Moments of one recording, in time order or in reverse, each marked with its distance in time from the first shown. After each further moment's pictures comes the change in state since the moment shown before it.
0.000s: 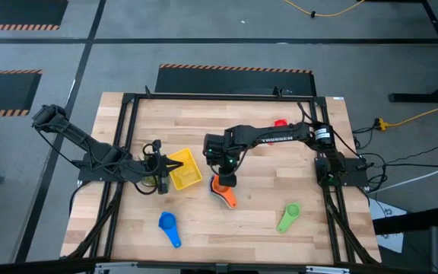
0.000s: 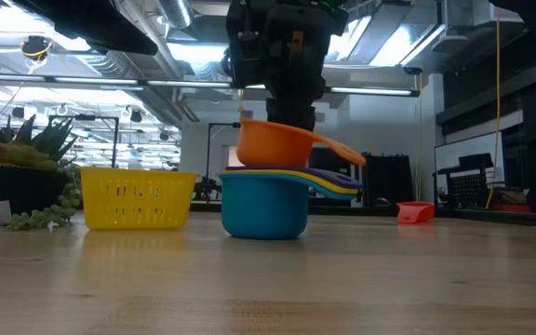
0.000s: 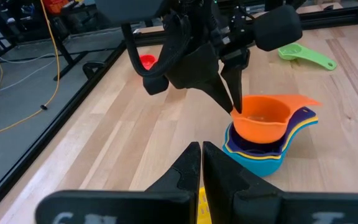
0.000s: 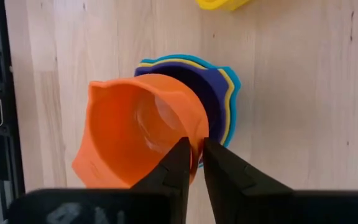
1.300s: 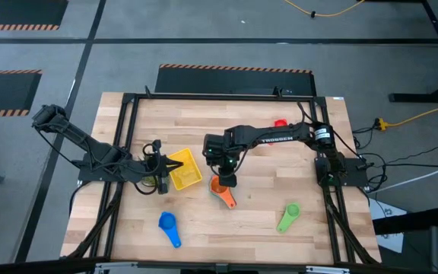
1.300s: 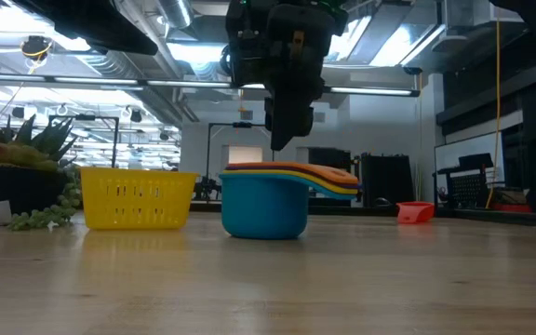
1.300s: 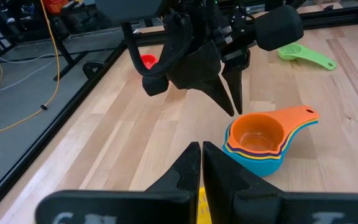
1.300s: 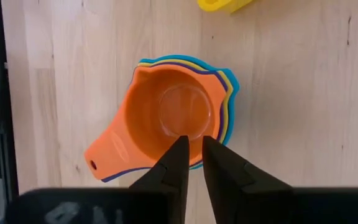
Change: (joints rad) left arm 0.000 0.000 0.000 0.000 0.000 0.000; right arm 0.002 0.000 0.000 0.006 0.005 -0.026
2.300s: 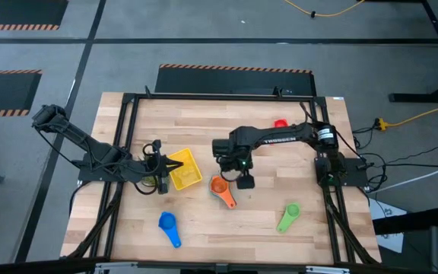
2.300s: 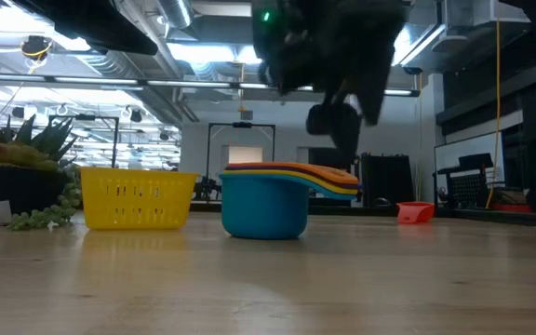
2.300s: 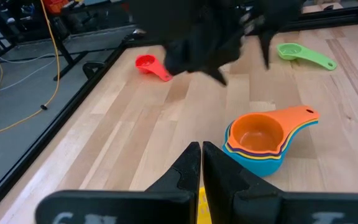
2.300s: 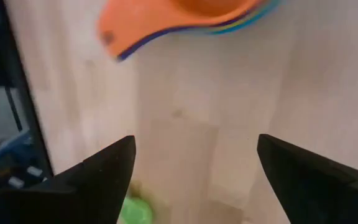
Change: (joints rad) left arm 0.000 0.000 0.000 0.000 0.000 0.000; right arm 0.022 -0.038 -0.030 -0.329 -0.036 -0.140
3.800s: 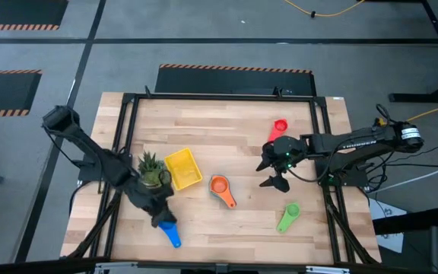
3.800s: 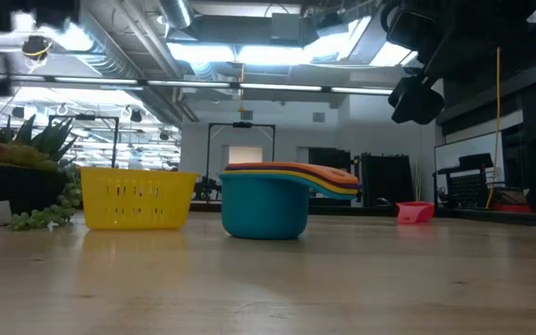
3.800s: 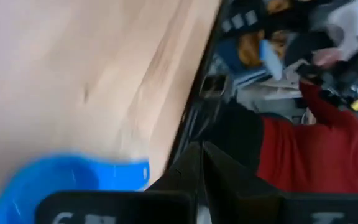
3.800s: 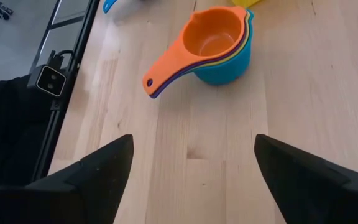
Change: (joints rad) left arm -0.173 0.289 0.001 0.229 0.671 -1.216; right arm 0.042 -0.915 -1.055 1.014 0.092 0.319
